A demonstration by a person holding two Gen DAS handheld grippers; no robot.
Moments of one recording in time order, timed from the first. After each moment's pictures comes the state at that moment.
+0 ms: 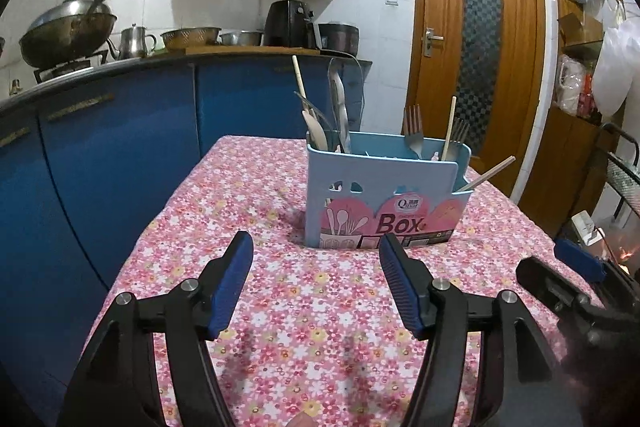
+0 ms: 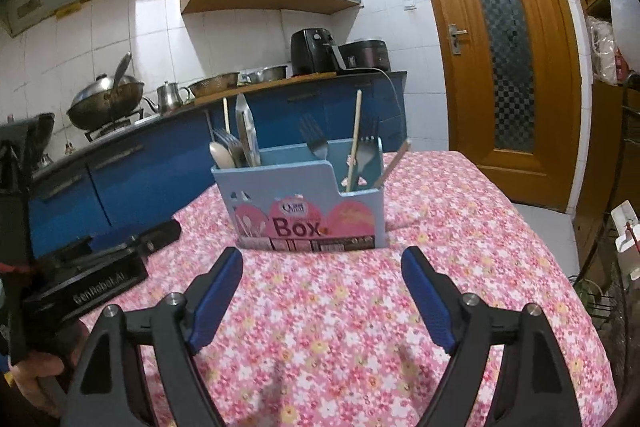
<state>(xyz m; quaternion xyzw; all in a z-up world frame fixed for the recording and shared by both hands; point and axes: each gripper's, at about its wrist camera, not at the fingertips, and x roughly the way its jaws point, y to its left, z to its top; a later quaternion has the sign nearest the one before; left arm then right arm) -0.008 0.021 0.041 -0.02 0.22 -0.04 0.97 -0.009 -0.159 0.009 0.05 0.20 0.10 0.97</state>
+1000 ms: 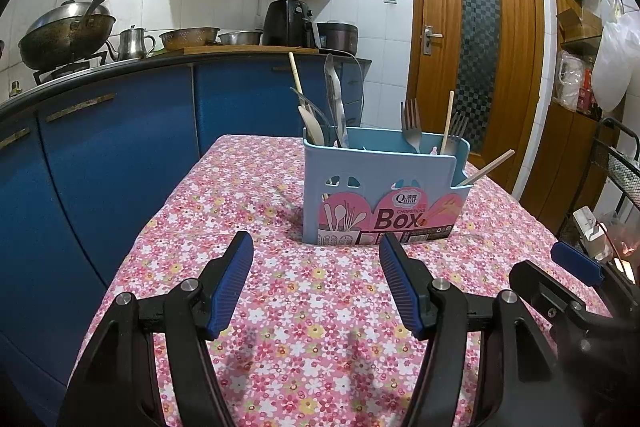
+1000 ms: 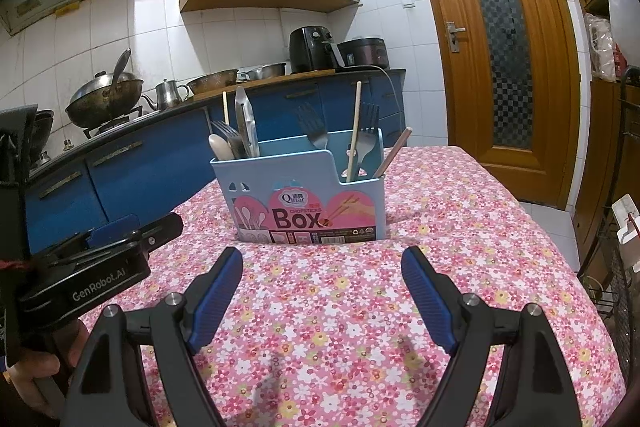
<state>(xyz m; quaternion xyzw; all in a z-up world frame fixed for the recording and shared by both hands) -0.007 0.018 0.037 -0.02 0.22 -0.04 0.97 -0.011 -0.158 0.003 0.06 0.19 0.10 0.97</state>
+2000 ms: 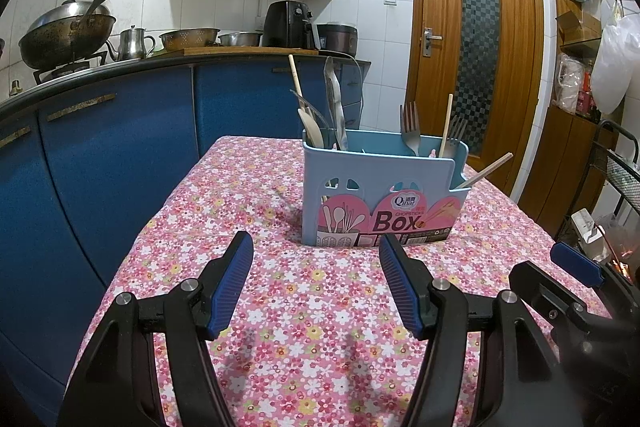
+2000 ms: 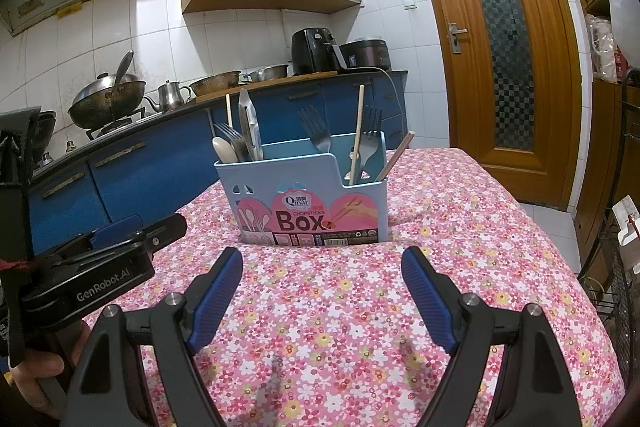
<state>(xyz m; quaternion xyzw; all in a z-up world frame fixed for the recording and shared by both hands) -0.007 0.018 0.038 -0.02 0.22 -0.04 0.97 -0.012 -0.157 0.004 0.05 0.19 0.10 0.97</state>
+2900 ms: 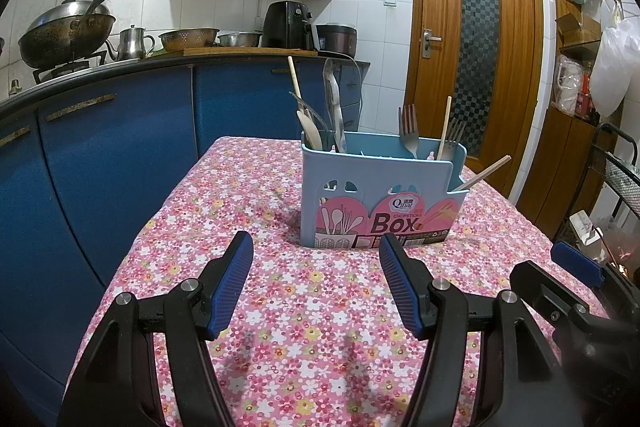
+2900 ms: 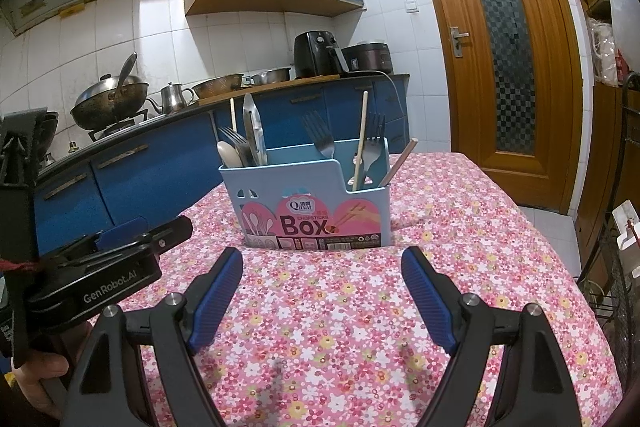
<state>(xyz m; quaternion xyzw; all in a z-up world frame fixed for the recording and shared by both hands) -0.007 0.017 0.039 -0.02 0.22 -0.04 0.97 -0.011 -0.150 0.013 0.05 0.19 0.10 0.98</state>
